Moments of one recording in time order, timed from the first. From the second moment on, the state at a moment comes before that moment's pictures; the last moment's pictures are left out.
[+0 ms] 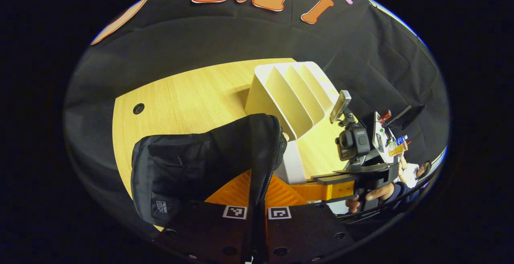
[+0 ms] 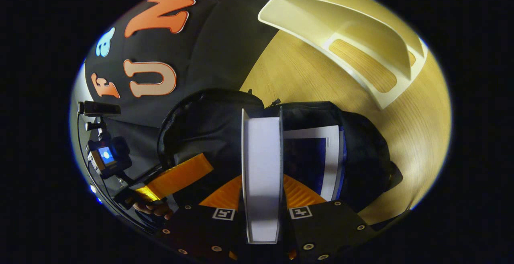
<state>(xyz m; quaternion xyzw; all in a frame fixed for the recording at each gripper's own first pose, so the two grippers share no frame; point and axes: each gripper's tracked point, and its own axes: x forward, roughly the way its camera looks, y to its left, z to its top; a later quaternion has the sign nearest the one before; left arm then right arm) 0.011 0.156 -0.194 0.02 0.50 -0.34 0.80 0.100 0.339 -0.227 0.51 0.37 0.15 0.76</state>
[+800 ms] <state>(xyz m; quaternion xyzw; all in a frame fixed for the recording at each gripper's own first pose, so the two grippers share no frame) 0.003 0.162 -0.198 -0.01 0.49 -0.30 0.82 0.098 0.323 -0.267 0.37 0.42 0.12 0.82</state>
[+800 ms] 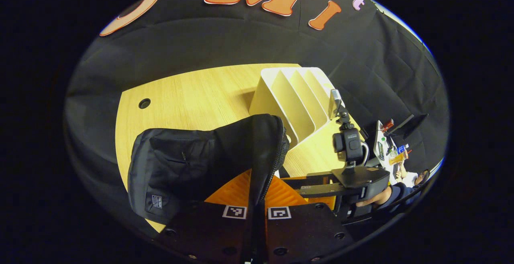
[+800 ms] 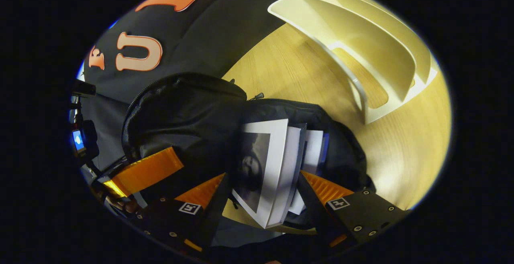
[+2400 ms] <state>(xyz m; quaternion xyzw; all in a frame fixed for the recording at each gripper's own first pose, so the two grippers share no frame) -0.019 -0.017 -0.140 -0.04 0.27 -0.12 0.95 0.045 0.014 -0.092 0.12 0.16 0.07 0.98</state>
